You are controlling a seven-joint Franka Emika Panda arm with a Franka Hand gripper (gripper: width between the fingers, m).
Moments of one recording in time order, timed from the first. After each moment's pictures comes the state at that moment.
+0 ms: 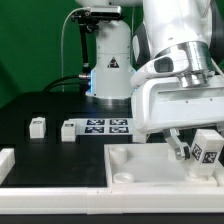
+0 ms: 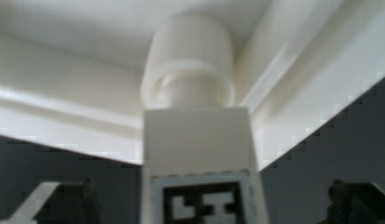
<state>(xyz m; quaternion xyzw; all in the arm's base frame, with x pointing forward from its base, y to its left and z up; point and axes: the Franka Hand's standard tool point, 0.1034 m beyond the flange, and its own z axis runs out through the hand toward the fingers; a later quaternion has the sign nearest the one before) 0.615 0.124 0.064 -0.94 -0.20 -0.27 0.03</state>
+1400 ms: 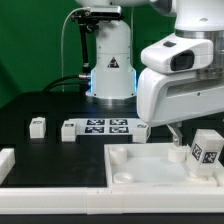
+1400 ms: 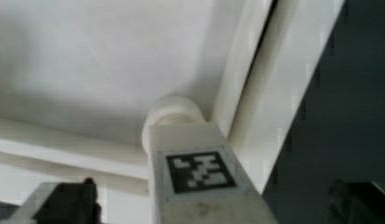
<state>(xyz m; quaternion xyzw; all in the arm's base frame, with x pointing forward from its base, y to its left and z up) 0.616 0.123 0.088 -0.99 -0.16 0.03 0.04</state>
